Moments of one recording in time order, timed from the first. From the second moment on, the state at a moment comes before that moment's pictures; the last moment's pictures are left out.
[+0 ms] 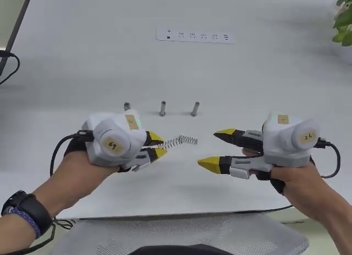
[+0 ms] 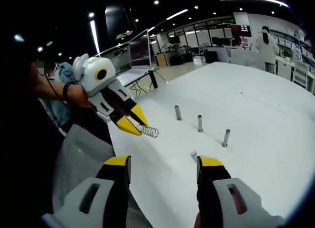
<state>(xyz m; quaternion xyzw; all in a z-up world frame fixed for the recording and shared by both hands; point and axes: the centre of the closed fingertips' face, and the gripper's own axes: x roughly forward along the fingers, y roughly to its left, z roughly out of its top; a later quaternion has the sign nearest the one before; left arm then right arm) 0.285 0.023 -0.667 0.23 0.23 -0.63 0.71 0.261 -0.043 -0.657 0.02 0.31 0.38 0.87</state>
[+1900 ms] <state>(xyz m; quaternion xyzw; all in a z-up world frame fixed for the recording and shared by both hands) 0.265 -0.006 -0.643 0.25 0.18 -0.68 0.67 0.267 0.004 -0.619 0.02 0.28 0.50 0.82</state>
